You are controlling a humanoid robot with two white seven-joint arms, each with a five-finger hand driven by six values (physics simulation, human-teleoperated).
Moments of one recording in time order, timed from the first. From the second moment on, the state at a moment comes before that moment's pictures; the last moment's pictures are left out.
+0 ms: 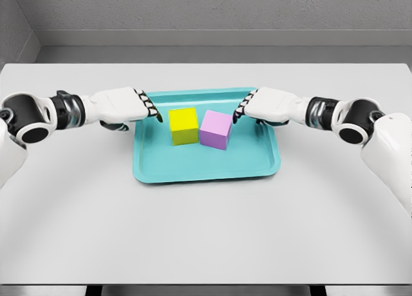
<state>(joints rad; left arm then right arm) -0.67 0.56 -0.55 -1.39 -0.80 -0.61 -0.61 -0.73 -0.47 0.65 -1.22 0.78 -0.61 0.42</state>
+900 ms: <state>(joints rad) -0.69 0.52 -0.55 -1.36 -0.80 -0.61 -0.61 -0.78 -0.42 0.68 -1.17 0.77 -0.60 0.42</state>
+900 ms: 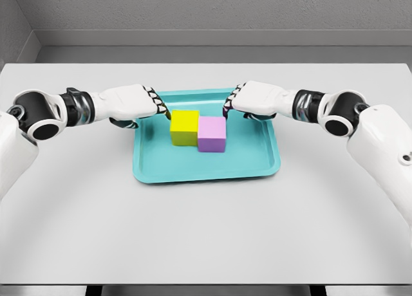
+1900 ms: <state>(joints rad) -0.75 0.56 -0.53 -1.33 -0.78 -0.61 -0.61 -0.65 -0.75 0.68 -1.76 0.27 -0.61 0.48</state>
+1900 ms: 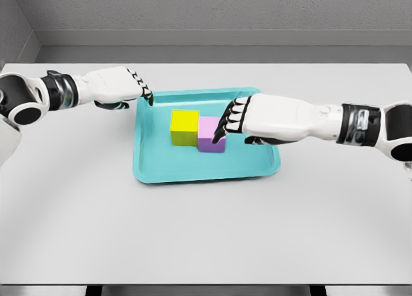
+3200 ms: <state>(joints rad) -0.78 0.73 -0.49 -1.19 -0.69 -0.61 -0.61 -0.78 -0.52 0.95 -1.44 0.39 -0.61 0.58</state>
